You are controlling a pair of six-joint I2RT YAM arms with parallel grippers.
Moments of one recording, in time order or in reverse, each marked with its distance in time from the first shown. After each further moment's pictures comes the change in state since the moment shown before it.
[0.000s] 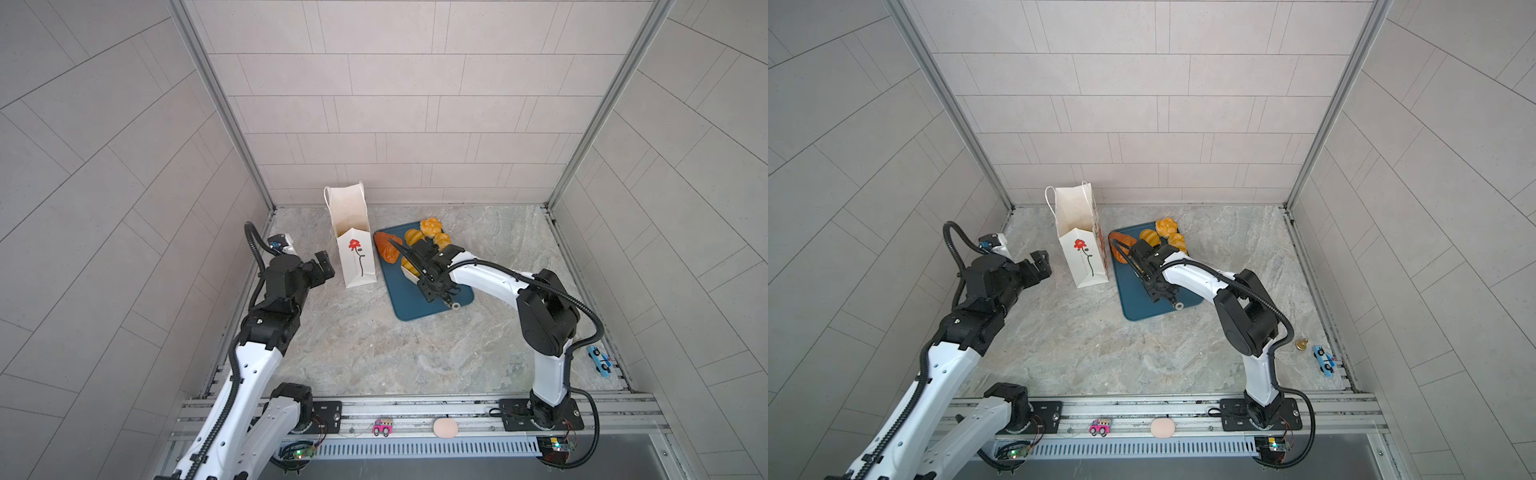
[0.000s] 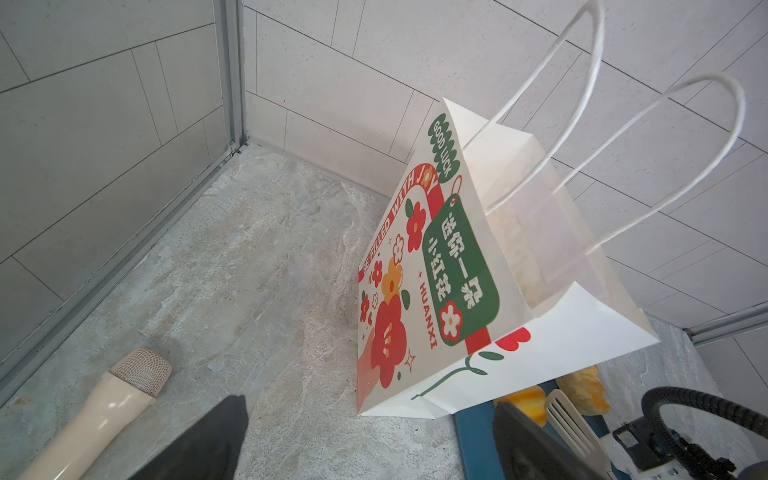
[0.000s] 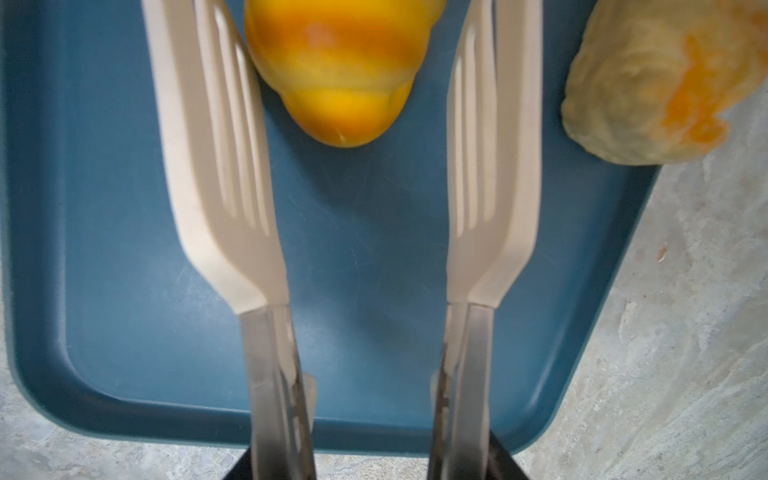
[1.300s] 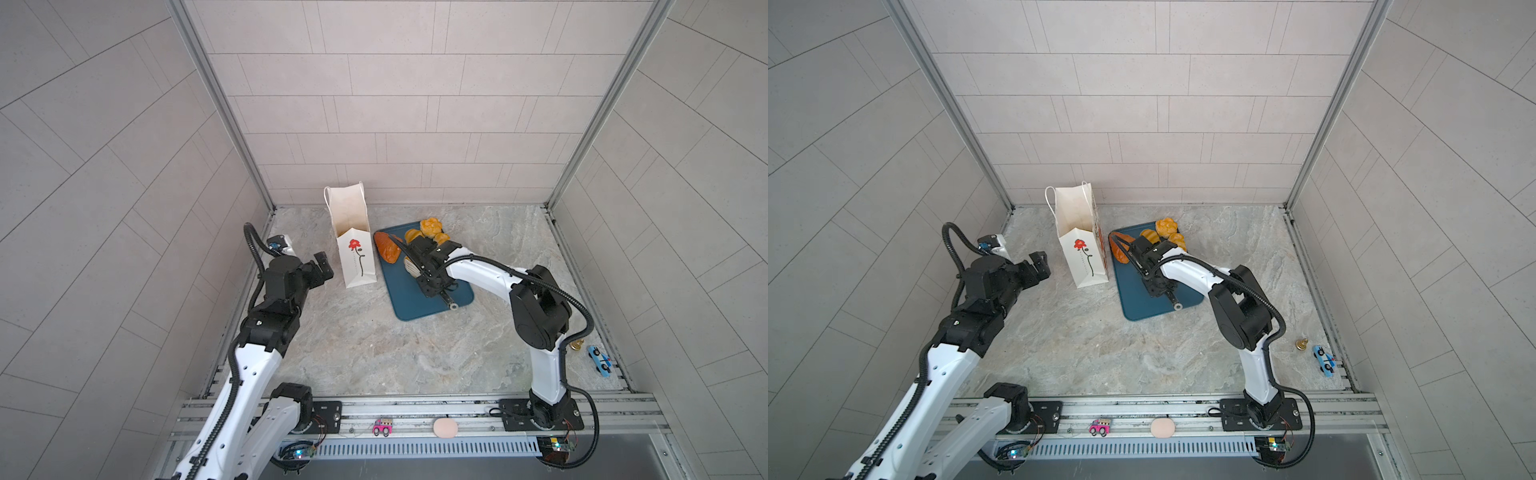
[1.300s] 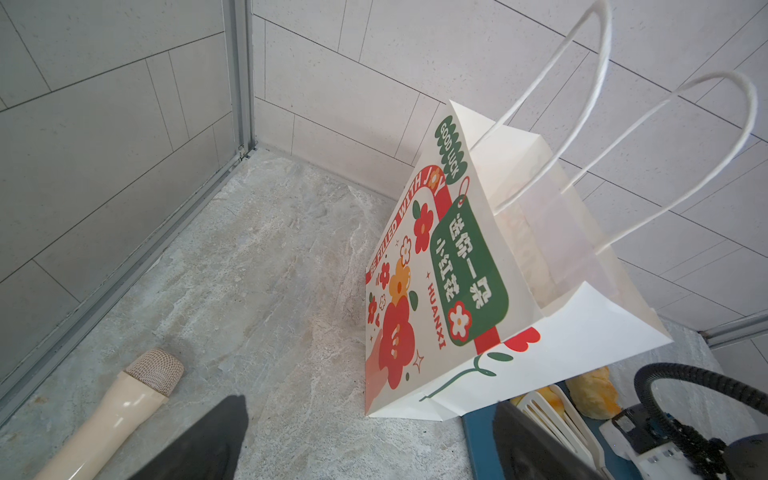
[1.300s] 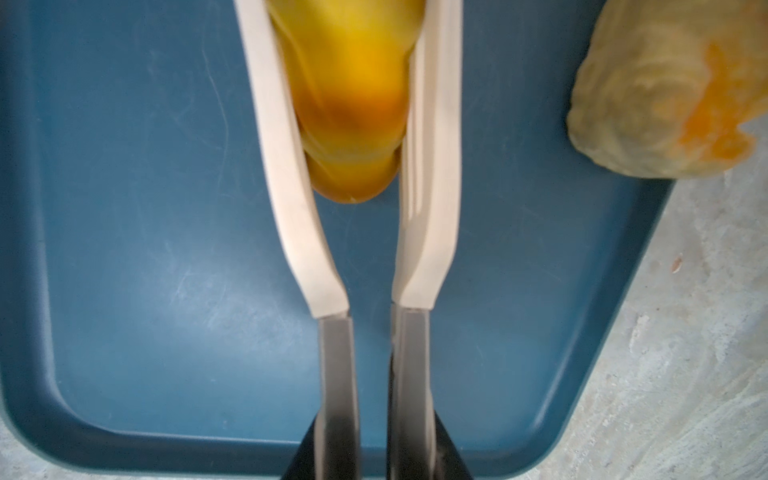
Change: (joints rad) left arm 0.000 -0.013 -0.006 -0.002 -0.017 0.014; right arm -0.023 0.046 0.051 -0.028 -0.020 0.010
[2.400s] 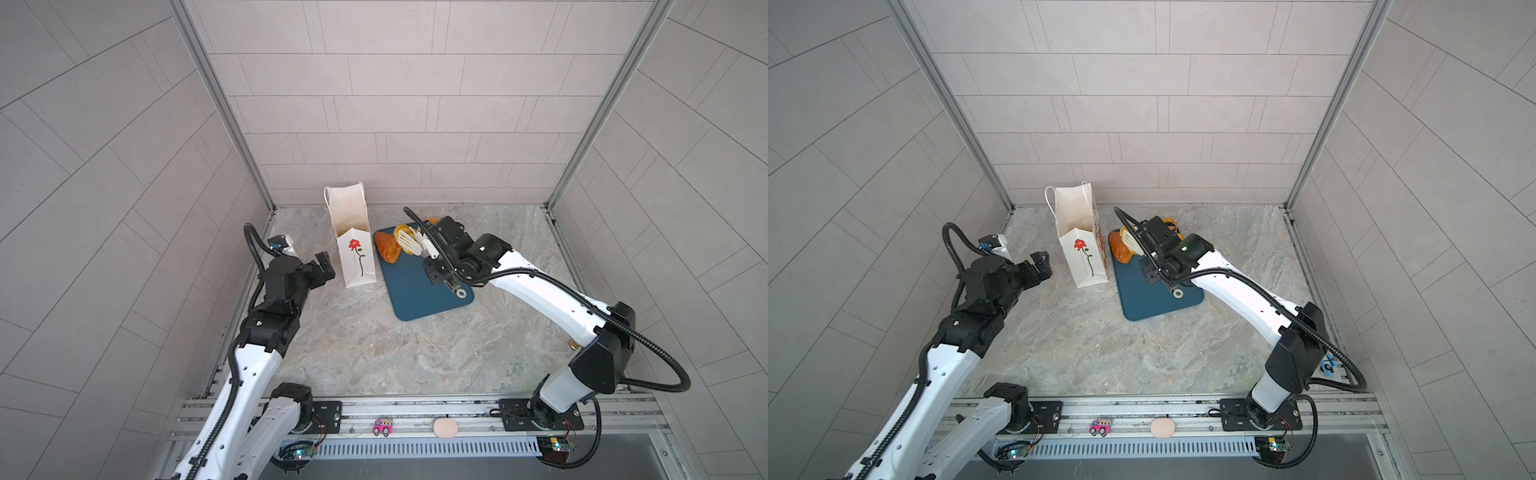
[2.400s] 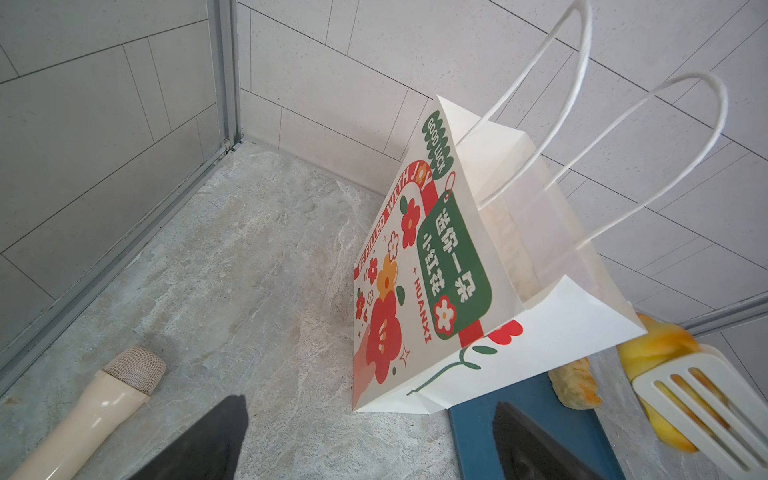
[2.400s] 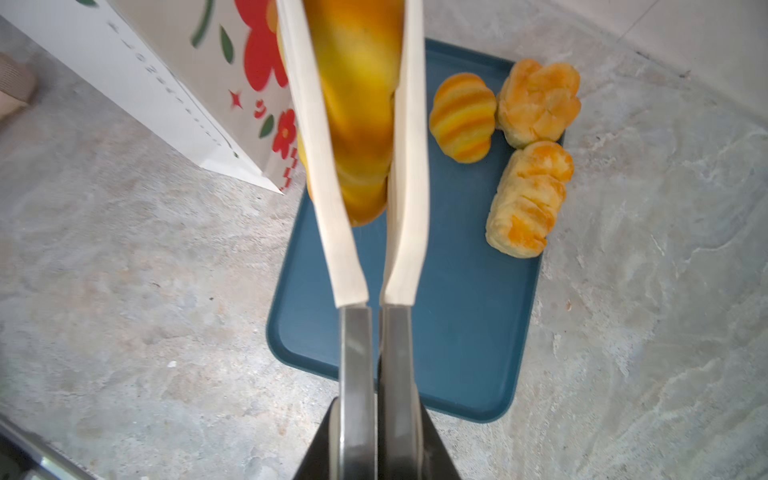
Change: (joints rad) left arm -0.006 -0.001 0.000 0.001 0.031 -0.019; right arm 0.060 -0.381 0.033 0.020 -0.070 -0.006
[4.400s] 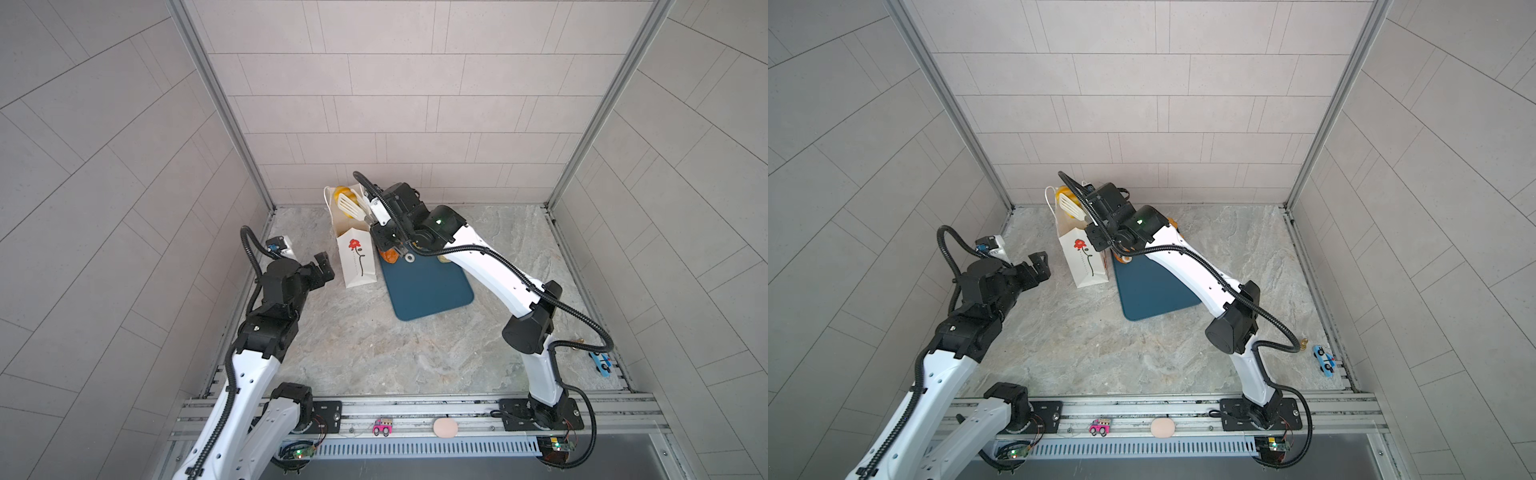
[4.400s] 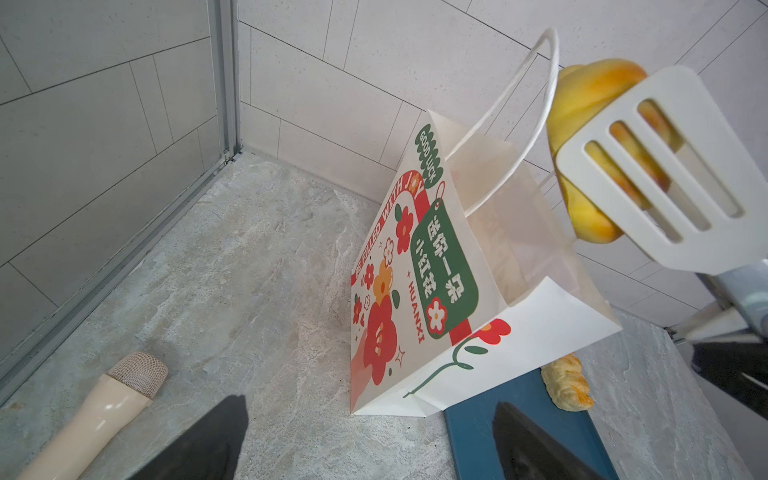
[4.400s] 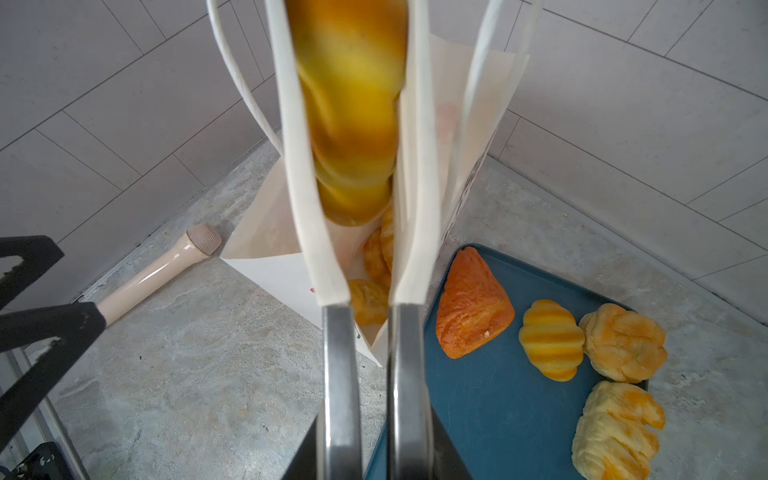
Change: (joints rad) left arm -0.010 -0.036 -0.003 -0.006 -0.012 0.004; right arm 0.088 0.472 0.755 -0.037 -0.055 -0.060
